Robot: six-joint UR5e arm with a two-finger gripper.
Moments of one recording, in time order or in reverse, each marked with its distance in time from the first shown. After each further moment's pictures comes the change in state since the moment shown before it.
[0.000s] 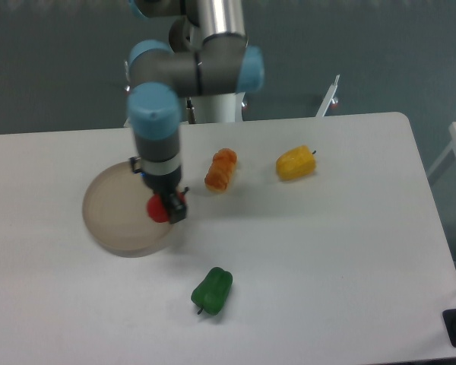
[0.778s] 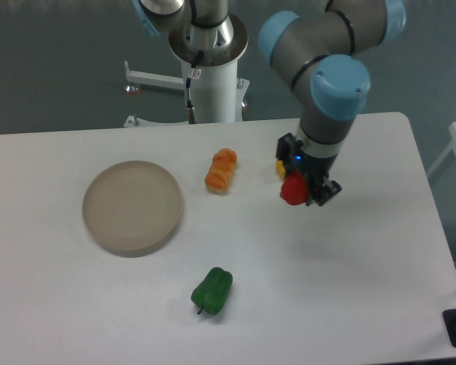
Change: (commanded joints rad) arm 0.261 -0.123 0.242 -0.218 0.075 0.448
